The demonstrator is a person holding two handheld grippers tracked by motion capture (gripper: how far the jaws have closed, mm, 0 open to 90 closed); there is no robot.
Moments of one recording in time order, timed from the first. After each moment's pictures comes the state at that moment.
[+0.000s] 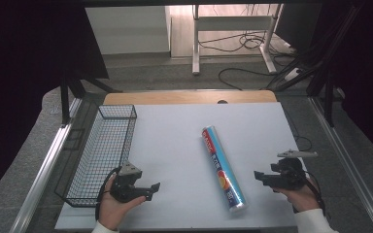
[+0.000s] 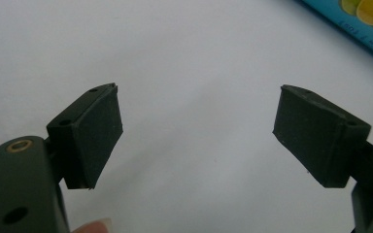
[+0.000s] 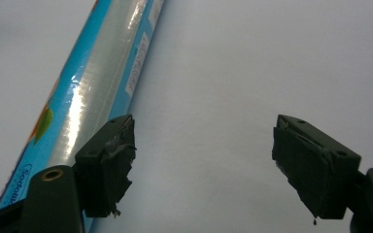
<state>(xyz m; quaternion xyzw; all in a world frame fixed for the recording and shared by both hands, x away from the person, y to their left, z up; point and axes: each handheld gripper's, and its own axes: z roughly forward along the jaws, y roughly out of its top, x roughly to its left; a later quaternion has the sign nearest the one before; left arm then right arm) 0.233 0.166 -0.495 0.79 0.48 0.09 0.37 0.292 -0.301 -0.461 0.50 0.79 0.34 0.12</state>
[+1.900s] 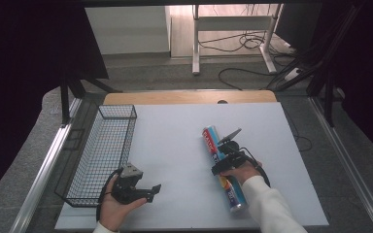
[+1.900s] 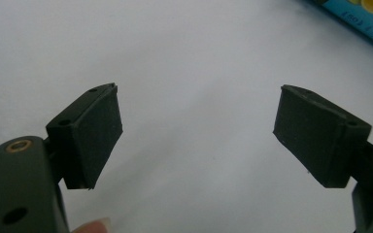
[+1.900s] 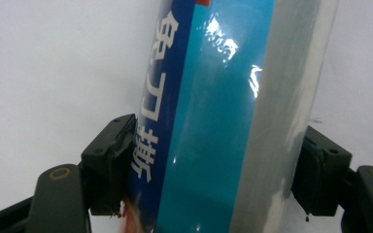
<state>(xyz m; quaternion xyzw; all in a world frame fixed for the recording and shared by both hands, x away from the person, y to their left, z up) 0.231 0.163 -0.497 0.80 0.47 0.10 0.36 0.368 -0.159 -0.495 0.50 0.85 0.14 0.01</state>
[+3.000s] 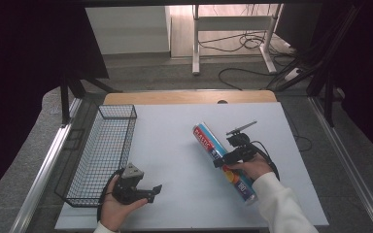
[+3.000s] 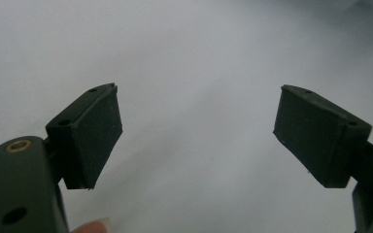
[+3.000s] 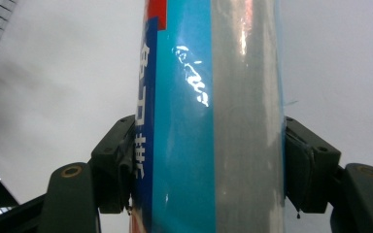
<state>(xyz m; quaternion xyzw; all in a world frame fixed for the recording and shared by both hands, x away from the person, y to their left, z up) 0.231 0.161 -0.499 0.80 0.47 0.10 0.36 0.363 -0.179 -0.451 0.49 0.84 0.25 -0.04</state>
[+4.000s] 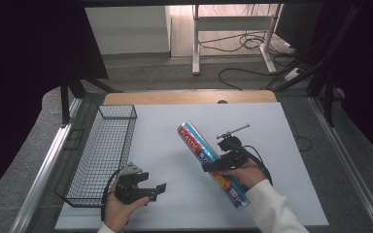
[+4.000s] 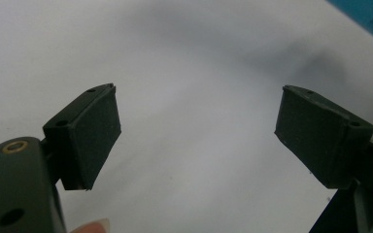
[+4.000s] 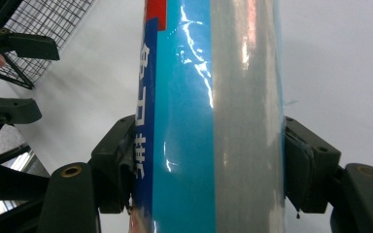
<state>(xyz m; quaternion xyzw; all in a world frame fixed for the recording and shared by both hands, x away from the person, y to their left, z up) 0.232 0.157 -0.495 0.76 0.49 0.04 0.42 0.333 -0.151 -0.432 0.44 0.85 0.30 -0.03</state>
